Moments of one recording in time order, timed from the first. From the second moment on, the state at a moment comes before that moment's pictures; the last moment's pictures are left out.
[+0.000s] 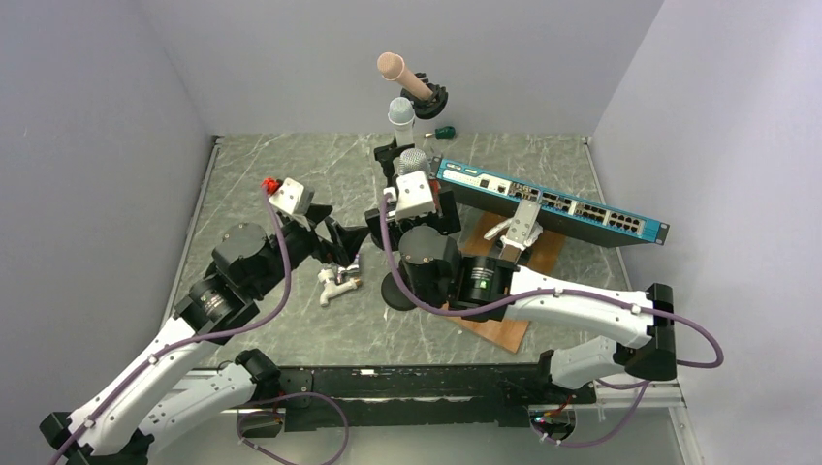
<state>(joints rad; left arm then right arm) -0.72 0.72 0.90 -0.21 -0.04 -0.23 1.30 1.33 1.30 -0.15 1.06 -0.01</state>
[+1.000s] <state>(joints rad) -0.72 0.70 0.85 -0.19 0.10 -0.23 1.19 1.27 1.25 -0.05 0.68 -0.18</state>
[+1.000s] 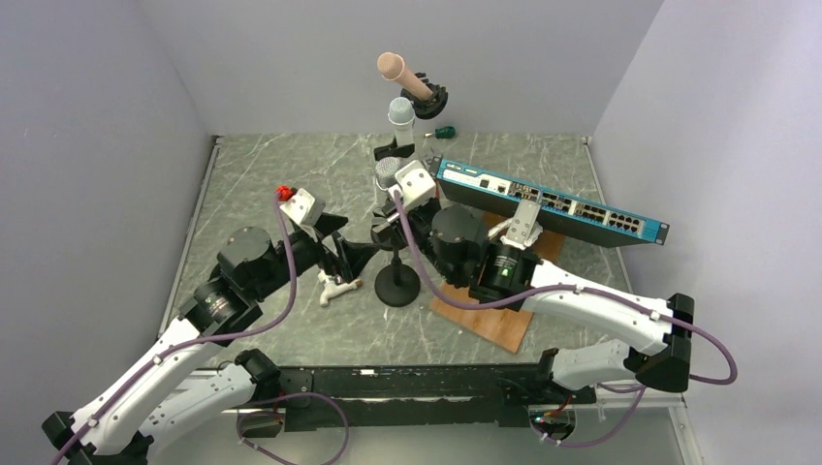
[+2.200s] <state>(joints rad) -0.66 0.89 0.90 -0.11 0.37 -0.12 0.98 1.21 1.23 -0.08 -0.01 -0.13</state>
